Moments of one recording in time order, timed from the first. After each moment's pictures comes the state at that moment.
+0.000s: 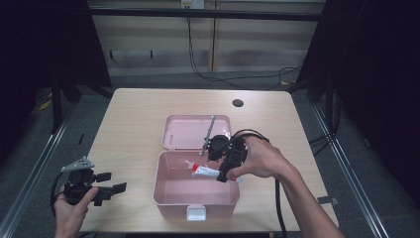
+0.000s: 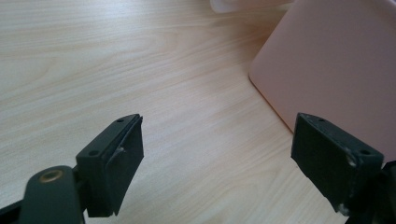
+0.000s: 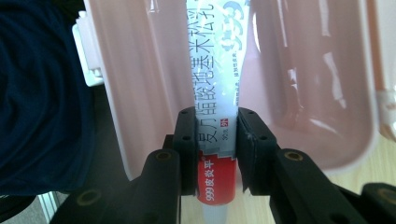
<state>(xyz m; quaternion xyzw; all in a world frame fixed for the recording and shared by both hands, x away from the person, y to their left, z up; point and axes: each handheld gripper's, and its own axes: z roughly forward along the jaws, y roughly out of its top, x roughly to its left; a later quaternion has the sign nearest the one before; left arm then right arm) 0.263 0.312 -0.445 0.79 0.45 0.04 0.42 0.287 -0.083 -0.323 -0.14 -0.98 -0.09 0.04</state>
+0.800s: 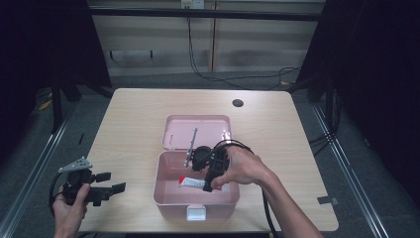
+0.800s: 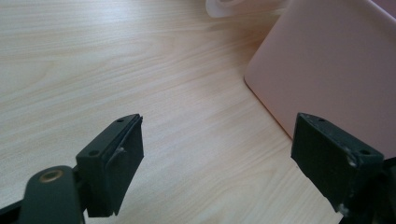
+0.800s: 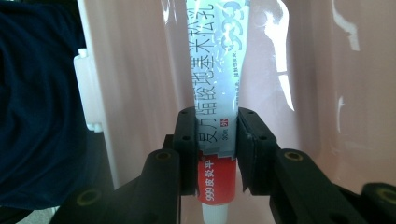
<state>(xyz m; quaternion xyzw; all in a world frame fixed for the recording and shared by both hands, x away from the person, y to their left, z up) 0.262 0.315 -0.444 0.79 0.44 0.04 0.43 0.287 -0.048 -0.360 -0.12 -0.99 -0.09 0.07</state>
